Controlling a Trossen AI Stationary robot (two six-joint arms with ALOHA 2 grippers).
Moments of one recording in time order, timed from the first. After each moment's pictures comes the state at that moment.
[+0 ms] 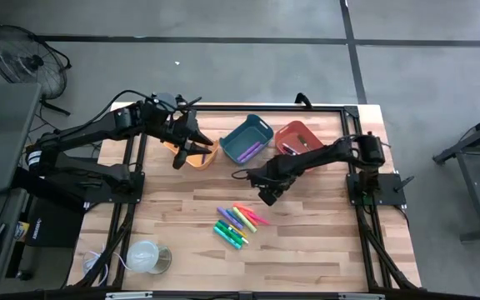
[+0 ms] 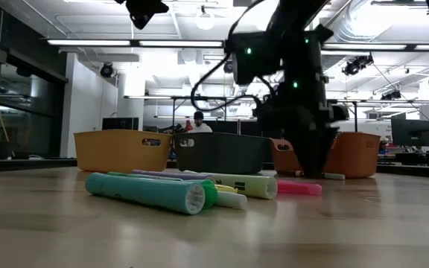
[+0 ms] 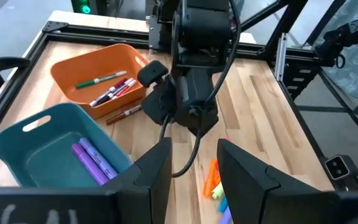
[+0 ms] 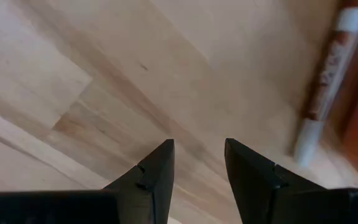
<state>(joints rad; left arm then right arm) 0.31 1.08 1.17 -0.58 0.42 0.07 0.01 1.94 1.28 -0.99 0.09 0.84</state>
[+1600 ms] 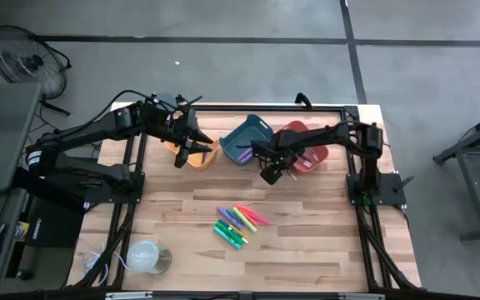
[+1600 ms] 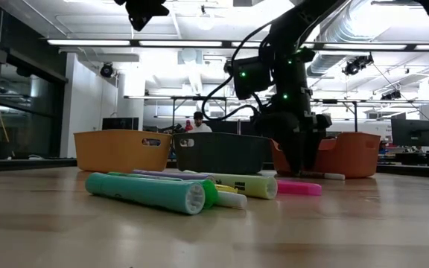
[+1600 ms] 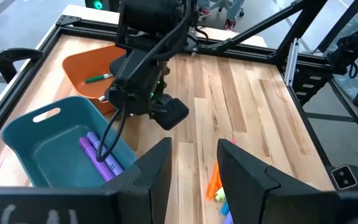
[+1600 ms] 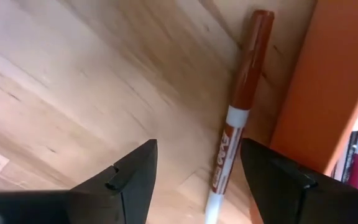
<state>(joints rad) 0.31 1.08 1.17 -0.58 0.37 0.03 -0.23 1.94 1.28 -0.98 0.04 0.58</state>
